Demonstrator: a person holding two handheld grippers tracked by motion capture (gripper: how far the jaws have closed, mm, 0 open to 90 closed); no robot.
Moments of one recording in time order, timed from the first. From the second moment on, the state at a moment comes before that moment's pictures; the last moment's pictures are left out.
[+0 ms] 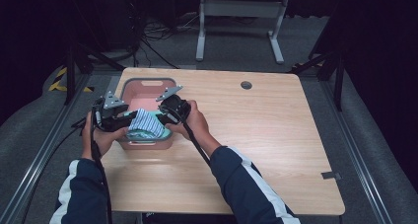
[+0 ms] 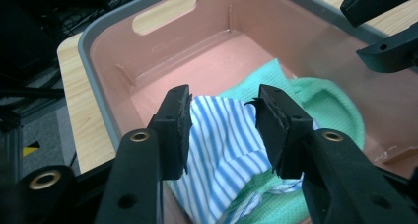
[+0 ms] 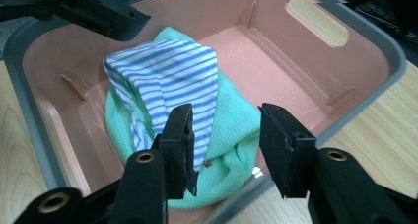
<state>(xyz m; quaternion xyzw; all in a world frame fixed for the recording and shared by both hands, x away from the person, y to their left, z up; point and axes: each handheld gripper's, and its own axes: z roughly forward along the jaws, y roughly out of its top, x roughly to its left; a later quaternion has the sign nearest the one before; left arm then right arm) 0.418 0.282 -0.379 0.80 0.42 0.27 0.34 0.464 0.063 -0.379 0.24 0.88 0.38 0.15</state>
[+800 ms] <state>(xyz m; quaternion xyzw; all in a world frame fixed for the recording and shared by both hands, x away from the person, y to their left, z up) 0.384 0.231 -0.368 0.81 0.38 0.26 0.37 0.450 0.019 -0.364 0.23 0.89 0.34 0.20</state>
